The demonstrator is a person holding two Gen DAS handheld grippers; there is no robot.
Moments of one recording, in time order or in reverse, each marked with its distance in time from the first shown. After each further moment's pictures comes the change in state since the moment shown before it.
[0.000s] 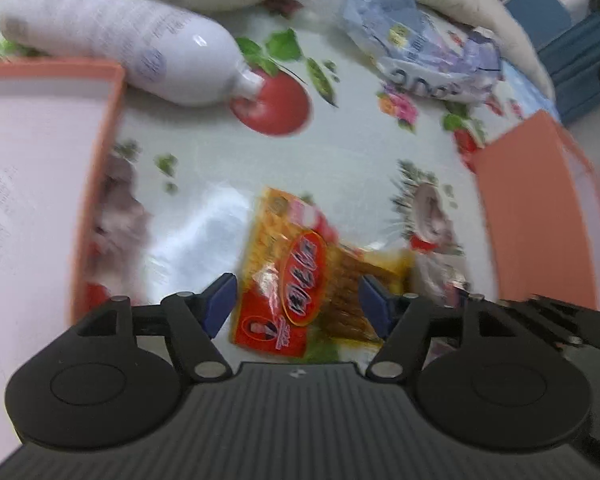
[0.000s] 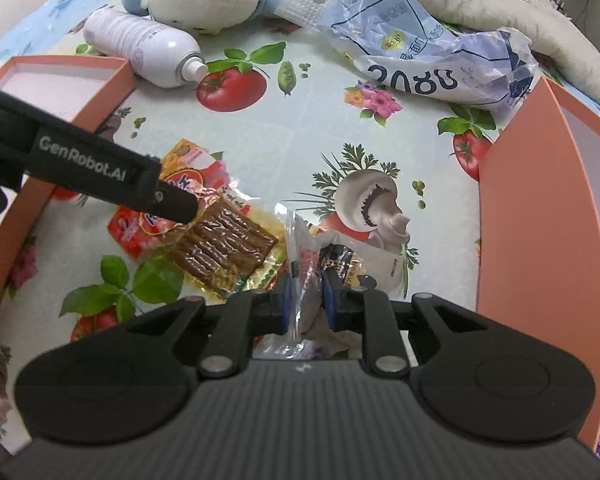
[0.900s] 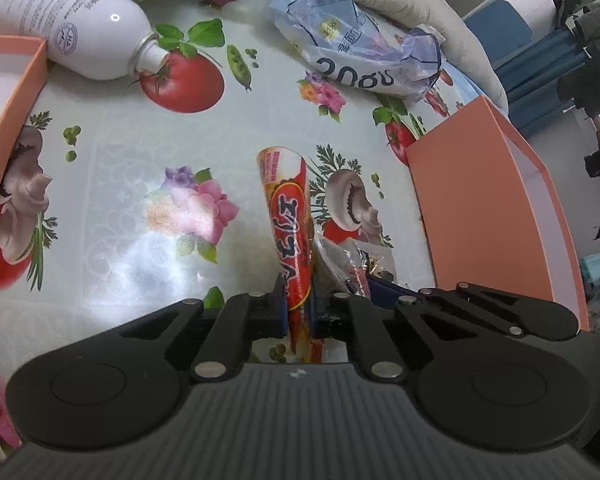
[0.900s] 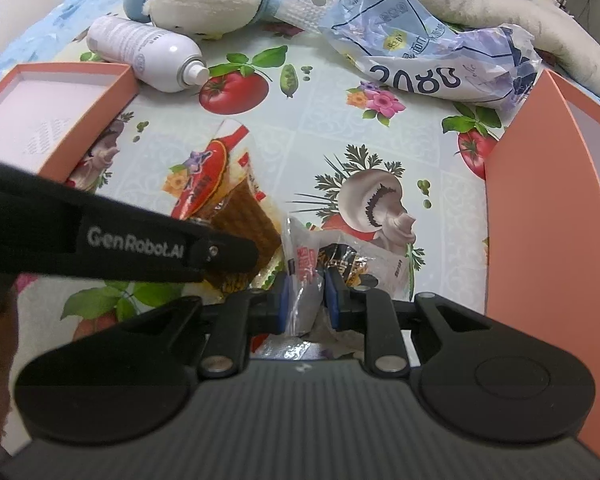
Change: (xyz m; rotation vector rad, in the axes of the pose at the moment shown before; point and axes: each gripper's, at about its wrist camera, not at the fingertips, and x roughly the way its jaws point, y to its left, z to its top) left arm 0.018 -0.038 -0.024 0.009 -0.079 -0.091; right arm 0.002 -0.004 -0.004 -0.005 -0.024 0.029
